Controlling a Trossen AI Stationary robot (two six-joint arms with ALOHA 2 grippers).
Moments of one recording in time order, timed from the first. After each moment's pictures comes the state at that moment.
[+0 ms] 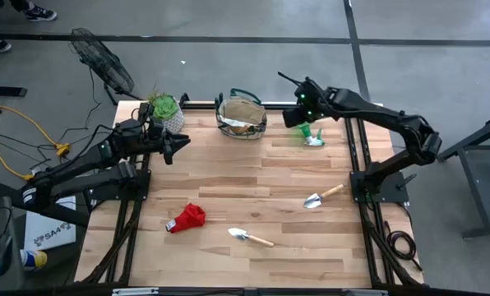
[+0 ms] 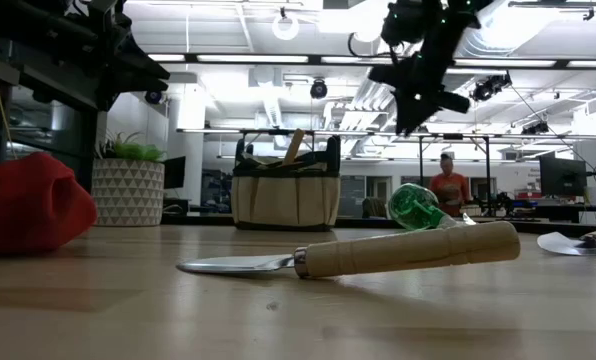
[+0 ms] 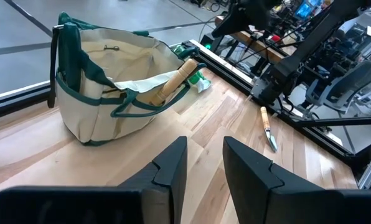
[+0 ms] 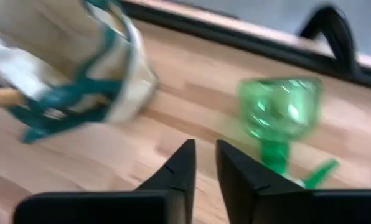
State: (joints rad) left arm 0.50 0.42 0.45 -0.24 0.15 -0.42; right arm -0.59 1.45 1.25 -0.84 0.13 0.63
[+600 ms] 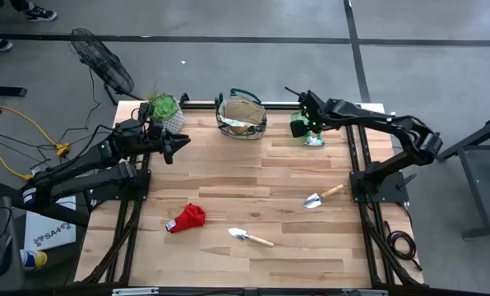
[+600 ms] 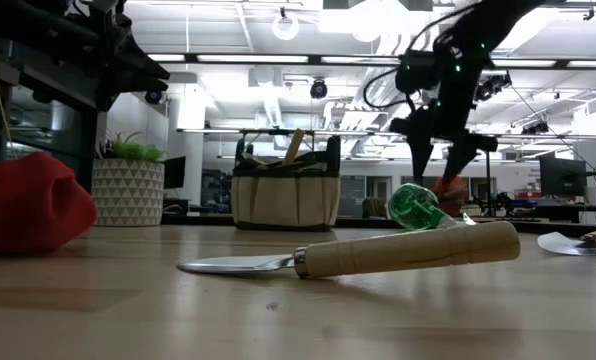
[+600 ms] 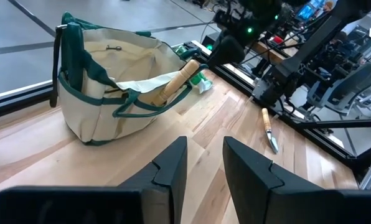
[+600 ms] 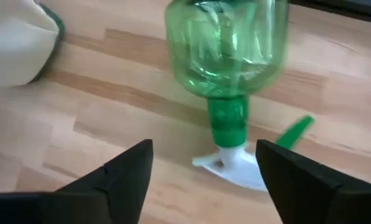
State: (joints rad) left arm 0.50 0.42 0.45 -0.24 0.14 -0.42; right arm -0.68 1.45 0.96 -0.69 0.12 0.63
